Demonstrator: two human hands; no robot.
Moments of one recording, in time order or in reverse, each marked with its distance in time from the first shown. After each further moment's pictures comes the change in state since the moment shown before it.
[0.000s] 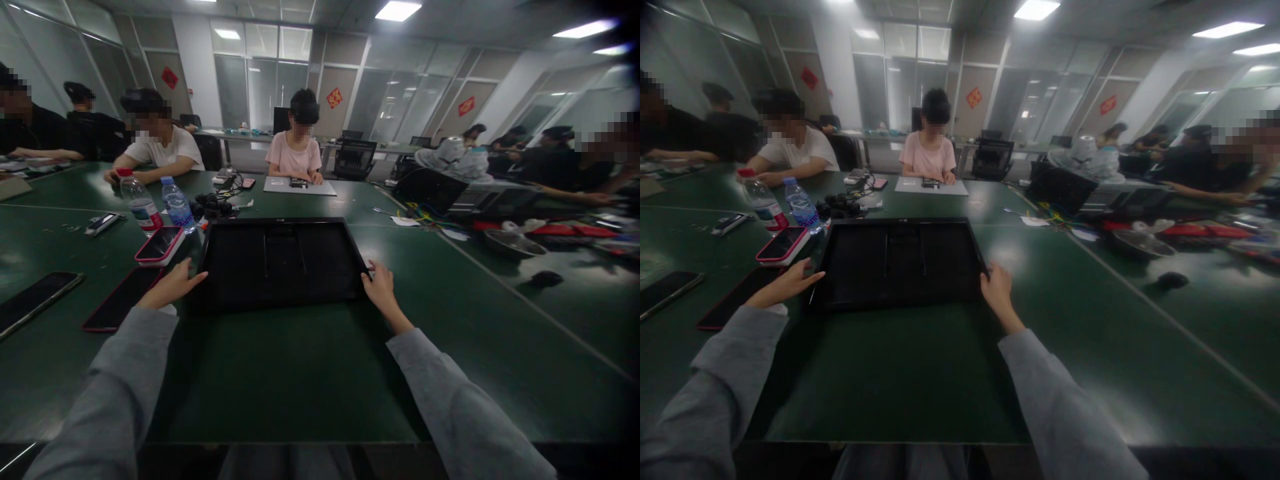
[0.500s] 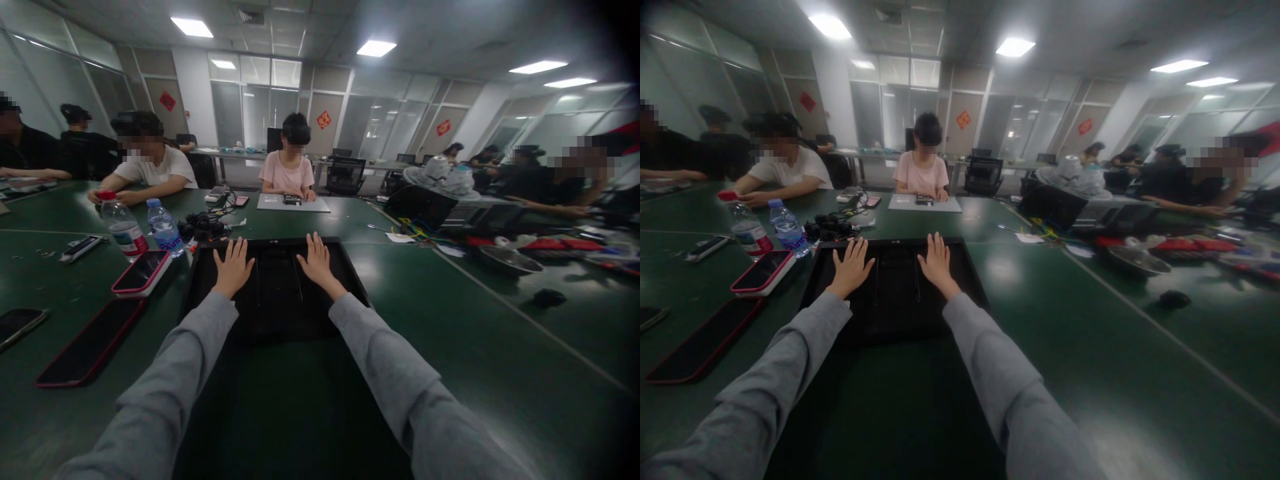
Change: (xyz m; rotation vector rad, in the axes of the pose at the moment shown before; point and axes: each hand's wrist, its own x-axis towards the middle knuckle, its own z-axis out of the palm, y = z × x) left_hand 0.060 0.152 0.106 0.307 0.099 0.391; right_hand 0.098 -0.147 0.088 -0.079 -0.120 -0.290
